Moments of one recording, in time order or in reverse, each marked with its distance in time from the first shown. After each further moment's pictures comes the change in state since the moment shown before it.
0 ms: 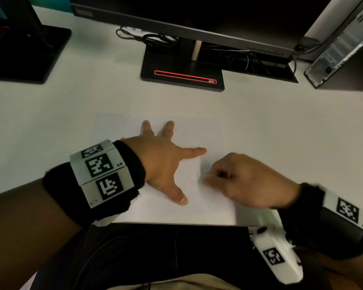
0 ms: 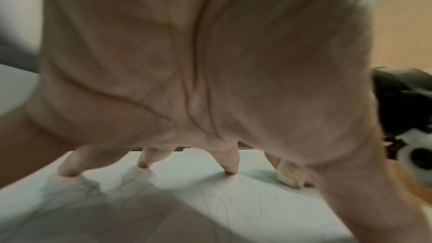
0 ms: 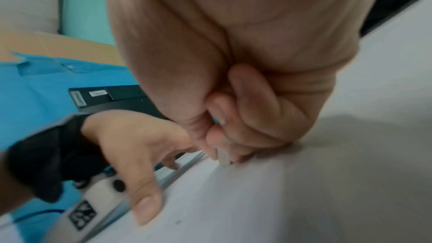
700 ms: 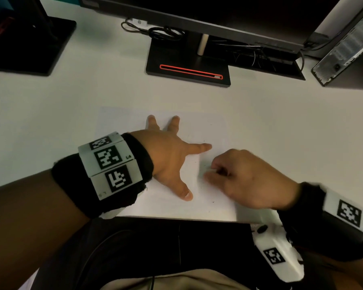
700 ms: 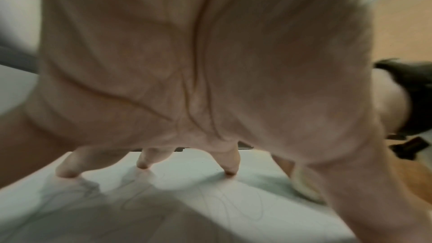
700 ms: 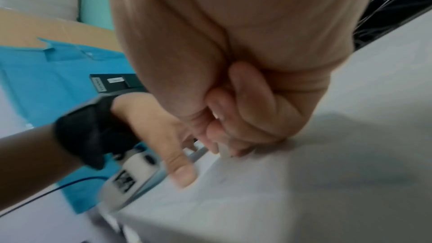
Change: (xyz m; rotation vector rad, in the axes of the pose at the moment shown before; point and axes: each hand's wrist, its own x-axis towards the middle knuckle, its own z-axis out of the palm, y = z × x) left_hand -0.003 0.005 -0.004 0.041 -0.005 -0.010; right_hand 0.001 -0.011 0.004 -0.019 0.031 -0.033
